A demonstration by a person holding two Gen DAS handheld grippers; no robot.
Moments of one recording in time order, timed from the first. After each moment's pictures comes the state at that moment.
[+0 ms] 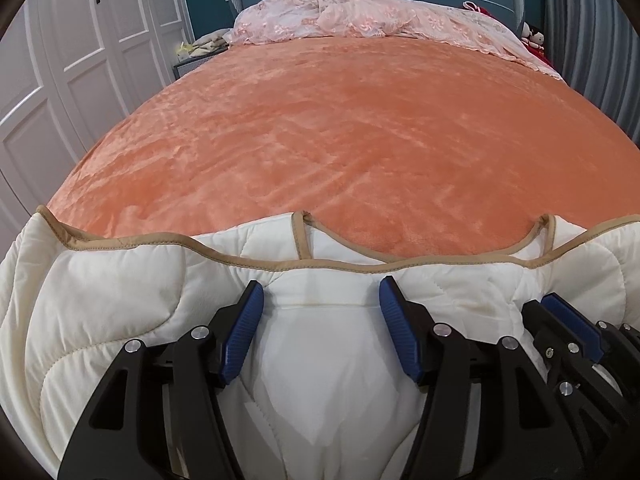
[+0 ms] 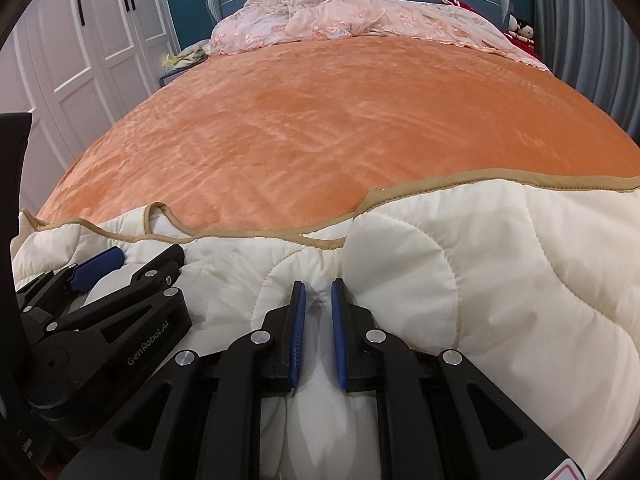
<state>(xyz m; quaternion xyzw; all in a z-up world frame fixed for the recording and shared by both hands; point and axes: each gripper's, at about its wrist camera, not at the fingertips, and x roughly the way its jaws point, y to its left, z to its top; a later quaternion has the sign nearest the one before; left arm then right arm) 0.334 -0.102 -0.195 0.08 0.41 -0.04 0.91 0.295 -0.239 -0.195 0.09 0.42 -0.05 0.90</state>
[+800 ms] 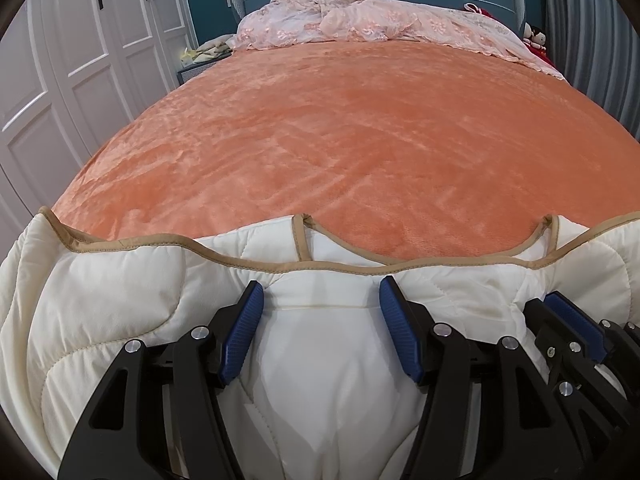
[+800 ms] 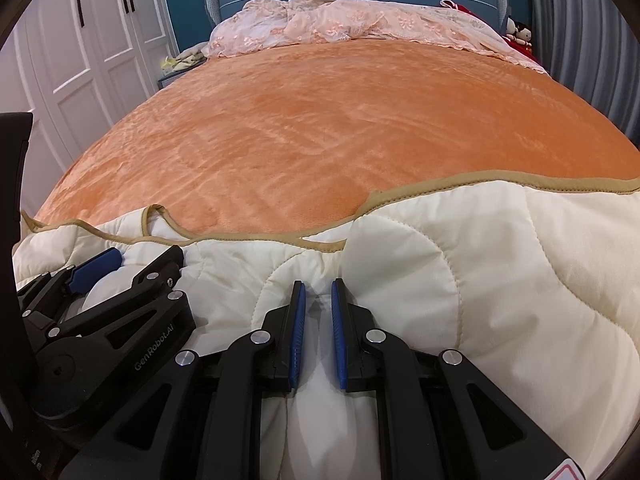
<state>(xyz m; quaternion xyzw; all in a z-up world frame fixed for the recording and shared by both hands) 0.334 -0.105 -0.196 0.08 0.40 -0.04 0.91 0.296 -0.237 -0.195 0.09 0.42 -0.05 0.90</state>
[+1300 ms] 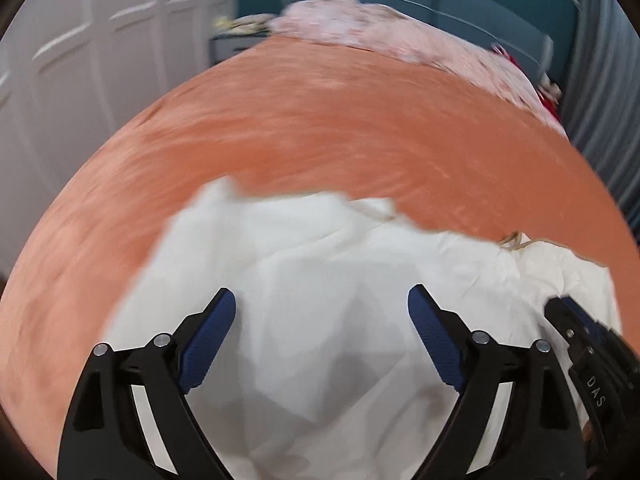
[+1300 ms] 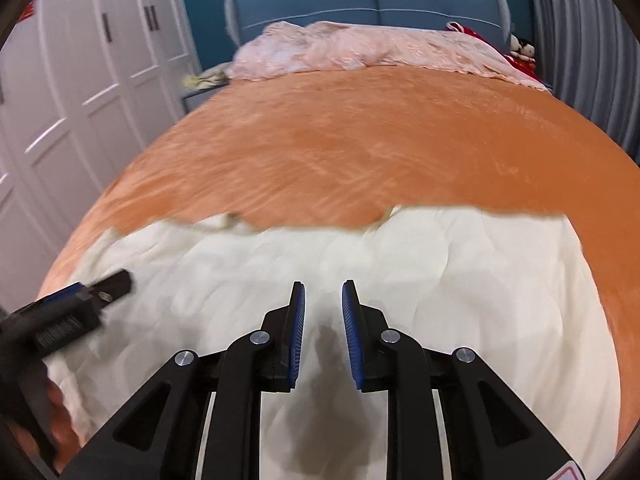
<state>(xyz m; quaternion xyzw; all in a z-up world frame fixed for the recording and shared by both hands) 0.247 0.023 -0.119 -0.05 0.43 -0.03 0.90 0.212 -0.205 -0.123 0.10 0.38 -0.02 0.92</state>
